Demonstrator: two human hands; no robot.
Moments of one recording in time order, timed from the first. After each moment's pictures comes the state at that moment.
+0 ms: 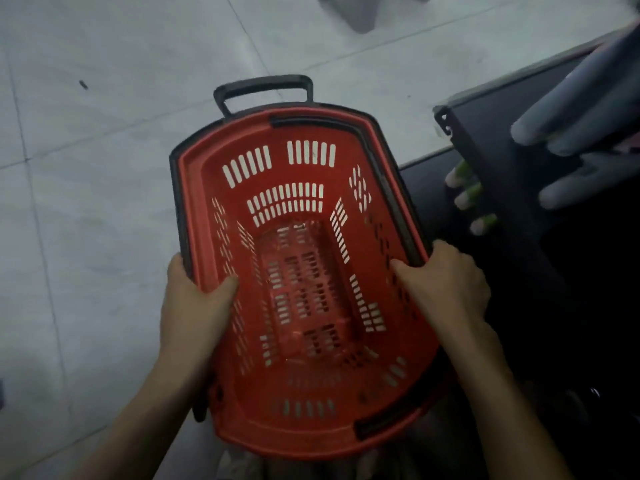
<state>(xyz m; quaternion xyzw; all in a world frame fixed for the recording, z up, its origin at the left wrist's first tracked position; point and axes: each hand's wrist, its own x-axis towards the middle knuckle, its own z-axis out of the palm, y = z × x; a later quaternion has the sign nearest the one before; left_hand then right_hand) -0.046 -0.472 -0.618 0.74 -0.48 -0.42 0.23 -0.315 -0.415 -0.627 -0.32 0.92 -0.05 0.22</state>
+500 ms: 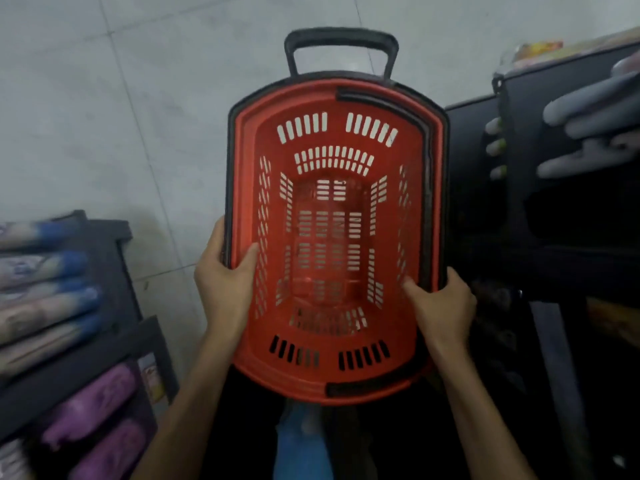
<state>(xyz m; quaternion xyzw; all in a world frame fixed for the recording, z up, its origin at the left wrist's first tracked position) 0.046 -0.377 -0.478 0.76 -0.41 -0.43 0.27 -0.216 -0.293 -0.492 -0.22 0.91 -0.13 0.31</state>
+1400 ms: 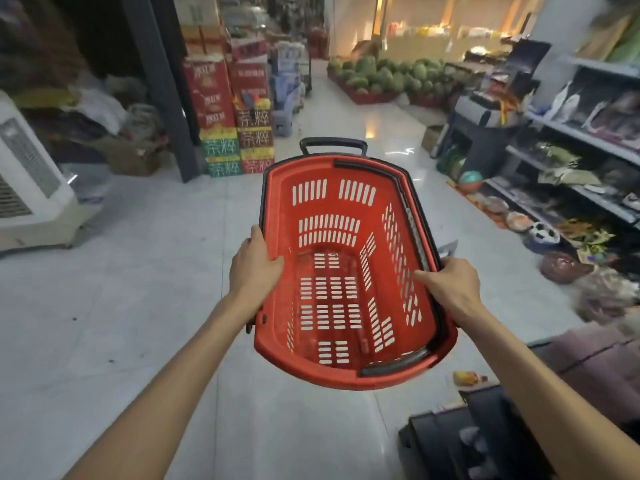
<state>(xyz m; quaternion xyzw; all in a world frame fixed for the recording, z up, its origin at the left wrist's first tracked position) 0.123 -0.699 0.148 0.65 -0.65 -0.21 0.32 -0.197 -0.628 0.158 -0.44 0.79 -0.36 0.23</state>
